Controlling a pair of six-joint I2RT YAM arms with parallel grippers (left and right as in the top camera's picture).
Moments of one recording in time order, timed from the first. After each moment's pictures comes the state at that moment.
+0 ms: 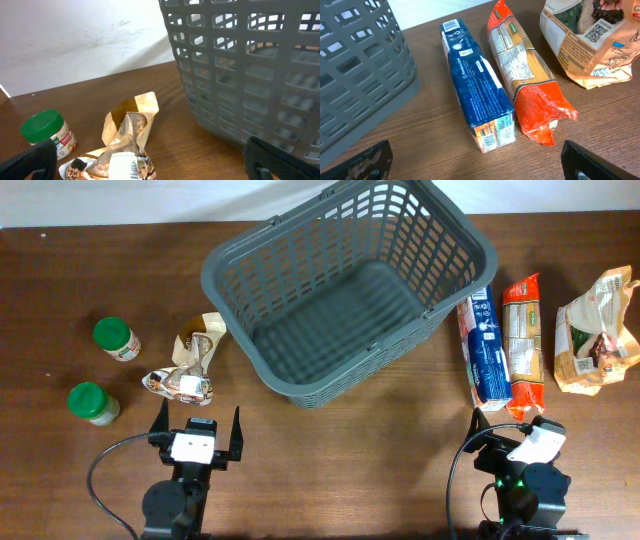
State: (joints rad) left arm -0.11 0.01 0.05 -0.15 -0.03 0.18; right arm -0.15 0.01 0.15 -0.53 0.05 0.24
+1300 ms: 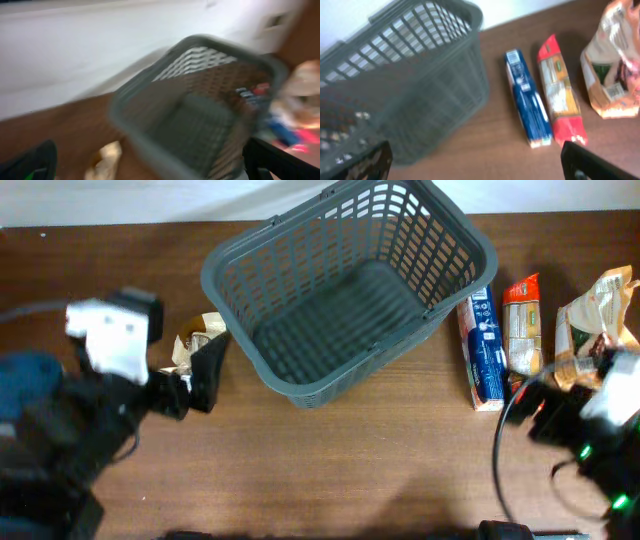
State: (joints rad) left arm -0.11 1.00 1.68 -1.03 0.28 0.06; right arm -0.15 0.82 1.43 -1.18 -0.21 0.24
